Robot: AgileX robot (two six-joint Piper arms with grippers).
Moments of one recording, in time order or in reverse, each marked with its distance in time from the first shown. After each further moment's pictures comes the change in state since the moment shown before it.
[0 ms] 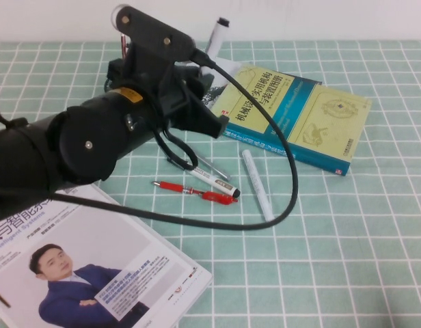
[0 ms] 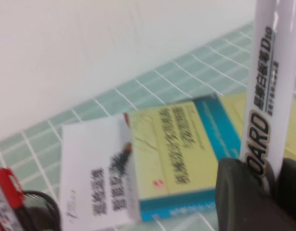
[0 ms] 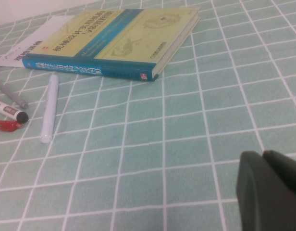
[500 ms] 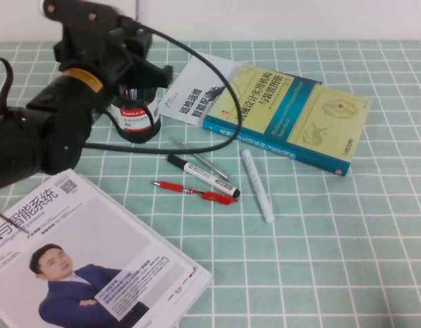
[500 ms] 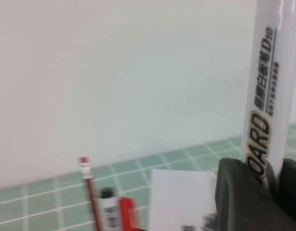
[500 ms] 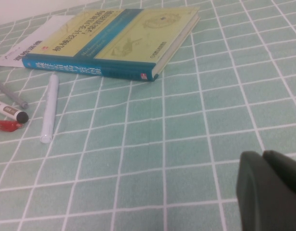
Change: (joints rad) right arm 0.000 0.000 0.000 0.000 0.000 0.000; left arm 0.218 0.127 0.000 0.504 -0.326 -0.616
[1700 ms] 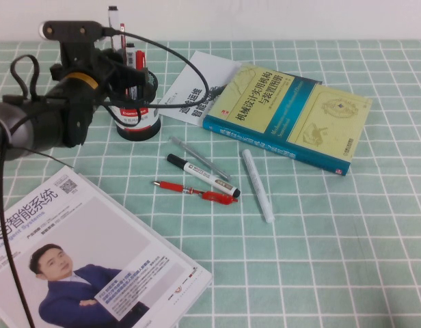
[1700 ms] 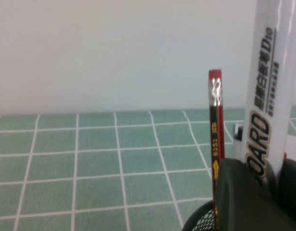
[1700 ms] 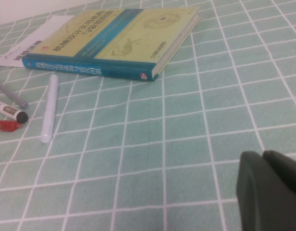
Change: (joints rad) right arm 0.000 0.000 0.000 0.000 0.000 0.000; left arm 0.152 0.361 -0.262 0.002 0.035 -0.105
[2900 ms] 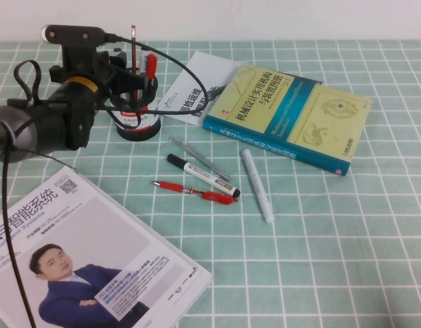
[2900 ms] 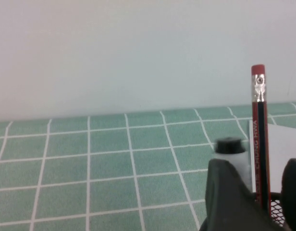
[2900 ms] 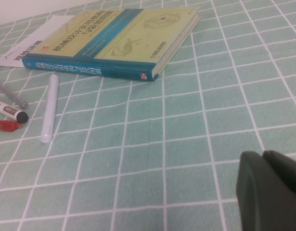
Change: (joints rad) right arm 0.000 0.000 0.000 0.000 0.000 0.000; left arm 0.001 0.025 0.000 -0.043 -0.033 0.088
